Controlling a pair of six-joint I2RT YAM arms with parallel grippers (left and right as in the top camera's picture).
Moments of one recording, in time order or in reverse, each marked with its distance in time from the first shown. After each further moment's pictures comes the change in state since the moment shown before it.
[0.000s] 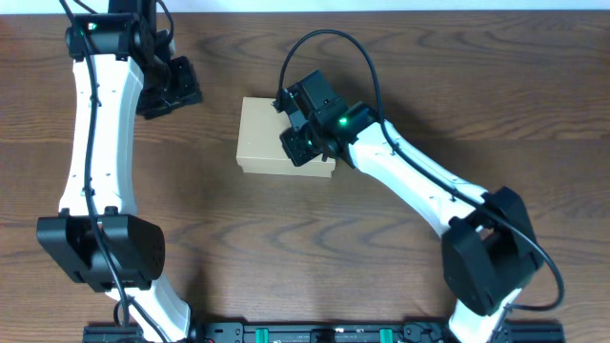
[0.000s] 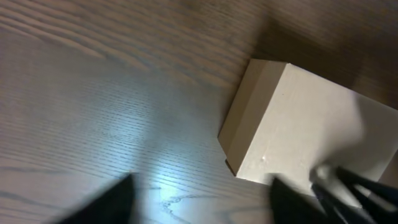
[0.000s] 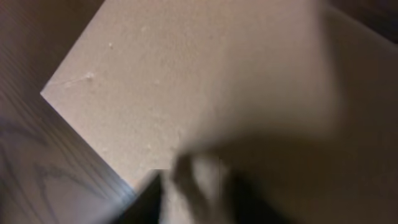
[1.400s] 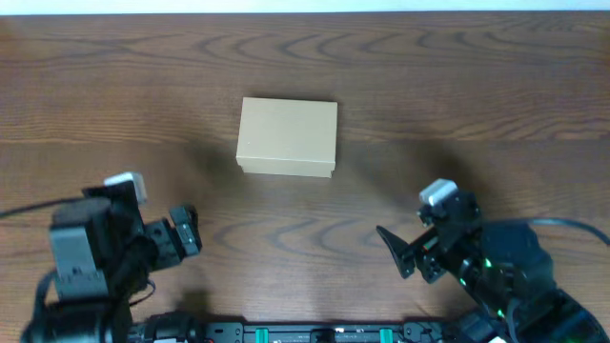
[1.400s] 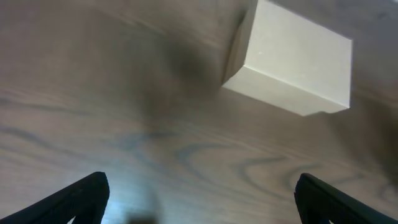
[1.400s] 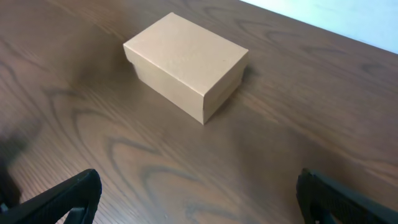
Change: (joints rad) left arm 0.055 -1.218 -0.920 0.198 0.028 0.042; right arm -0.081 -1.356 -0.691 -0.156 0.109 -0.119
